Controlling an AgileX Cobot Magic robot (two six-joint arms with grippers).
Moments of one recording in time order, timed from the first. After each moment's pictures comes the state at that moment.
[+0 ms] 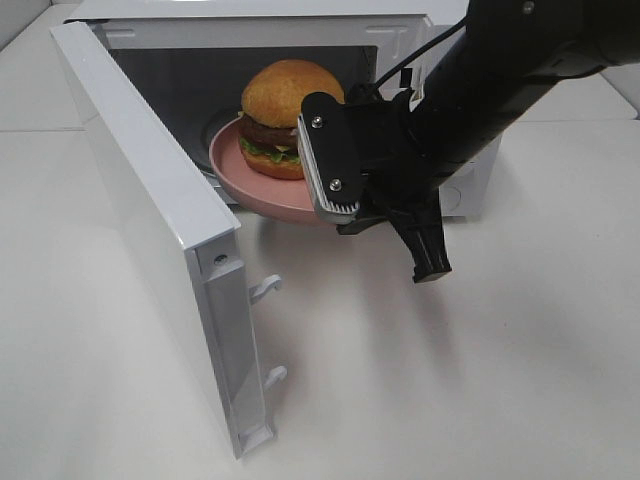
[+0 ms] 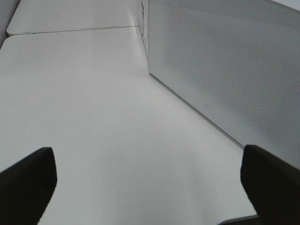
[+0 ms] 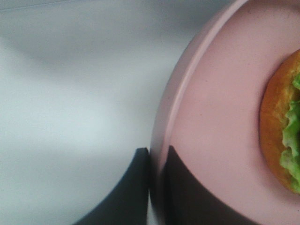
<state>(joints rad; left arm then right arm) -0.02 0.00 -0.50 -0.15 1.05 0.15 0.61 1.71 -1.11 0.28 0.50 -1.47</state>
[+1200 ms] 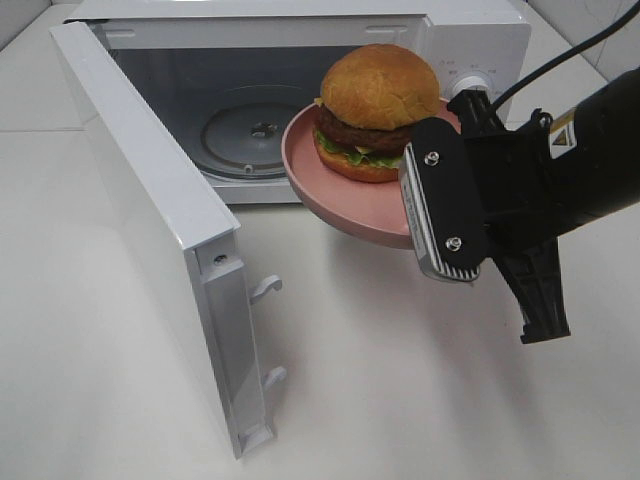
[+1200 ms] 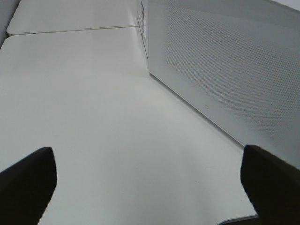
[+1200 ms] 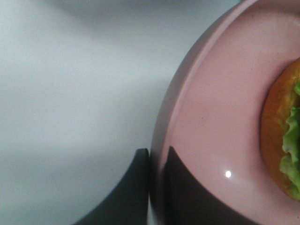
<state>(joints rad) -0.02 0.00 -0.50 -0.15 1.05 0.15 0.61 1.35 -0.78 0.13 0.43 -1.29</state>
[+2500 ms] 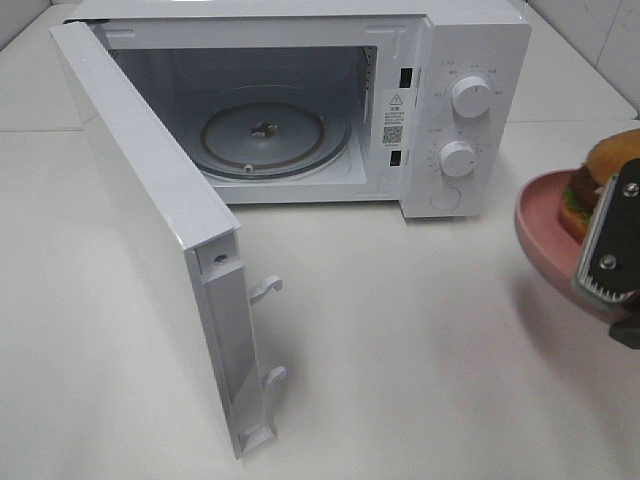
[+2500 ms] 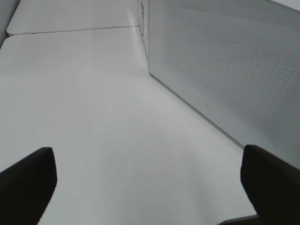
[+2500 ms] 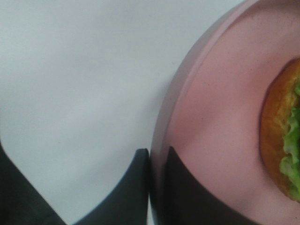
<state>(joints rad) -0.02 0.00 -0.50 -0.15 1.05 0.15 0.51 1.01 -0.51 -0.24 0.66 -0.42</state>
